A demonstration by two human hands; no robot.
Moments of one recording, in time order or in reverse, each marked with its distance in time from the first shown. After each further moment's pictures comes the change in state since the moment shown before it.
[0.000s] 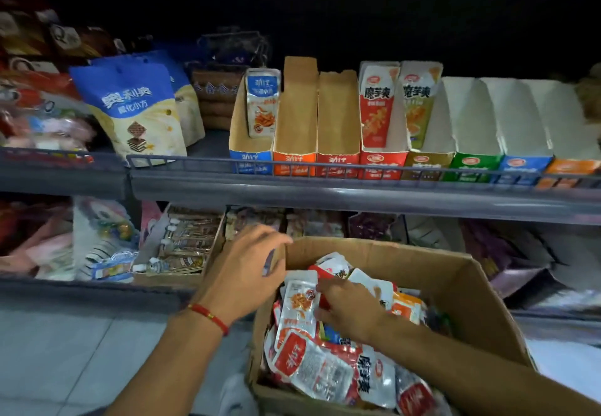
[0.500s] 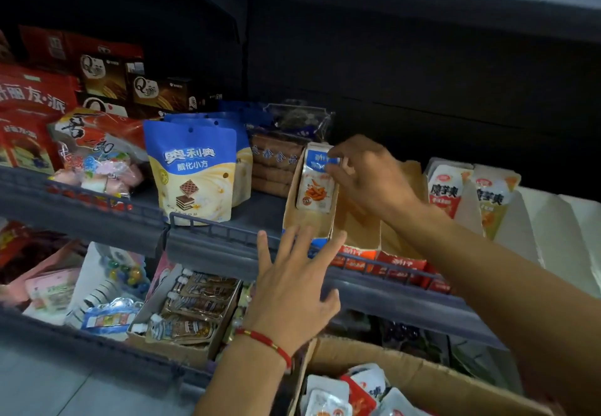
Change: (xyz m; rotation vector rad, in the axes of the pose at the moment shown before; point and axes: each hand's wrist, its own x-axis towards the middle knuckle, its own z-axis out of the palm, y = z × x) left_hand 0.088 -0.003 -0.042 0.244 0.055 -0.103; right_hand 0.153 -0.064 -0.277 -0.175 0.885 -0.344
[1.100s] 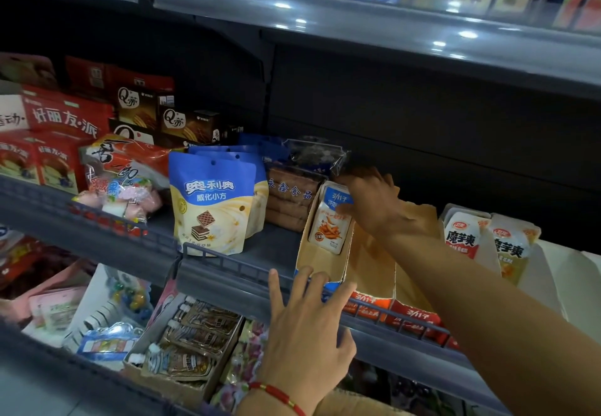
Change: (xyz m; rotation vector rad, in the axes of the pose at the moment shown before) left_hand 0.006 0.001 0.016 -0.075 0.128 -0.033; right_hand 0.053 -0.004 0.016 -0.274 -0.238 0.115
